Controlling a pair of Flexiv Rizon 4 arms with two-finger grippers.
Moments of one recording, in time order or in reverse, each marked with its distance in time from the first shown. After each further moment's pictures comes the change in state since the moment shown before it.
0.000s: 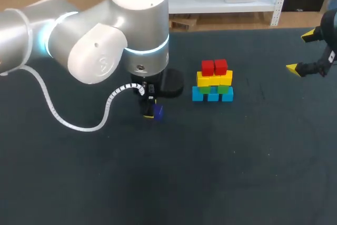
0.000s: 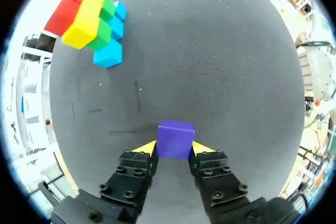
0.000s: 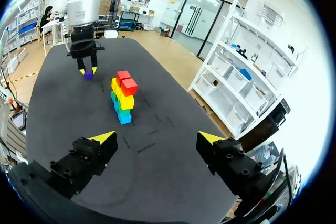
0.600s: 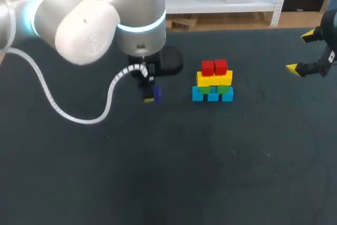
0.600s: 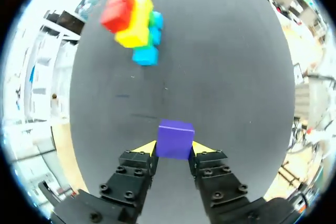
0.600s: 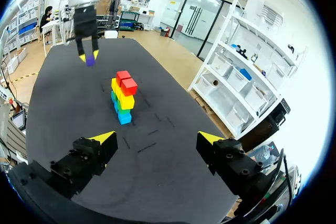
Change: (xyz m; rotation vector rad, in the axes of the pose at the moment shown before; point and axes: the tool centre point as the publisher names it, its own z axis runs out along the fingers) left arm 0.003 0.017 -0.063 -0.044 -0.018 -0.225; right arm 0.000 0.000 0.000 0.000 0.000 0.000
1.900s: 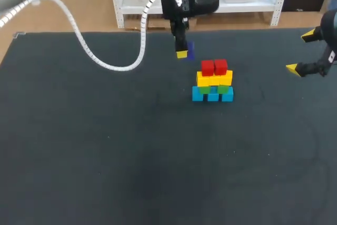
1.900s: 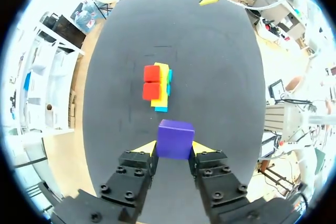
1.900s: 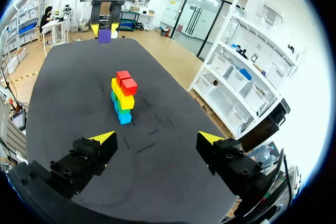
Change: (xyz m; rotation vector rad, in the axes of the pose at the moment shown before) left arm -0.088 0.033 -0.095 0.135 -0.061 0.034; right arm 0.000 0.000 0.000 0.000 0.000 0.000
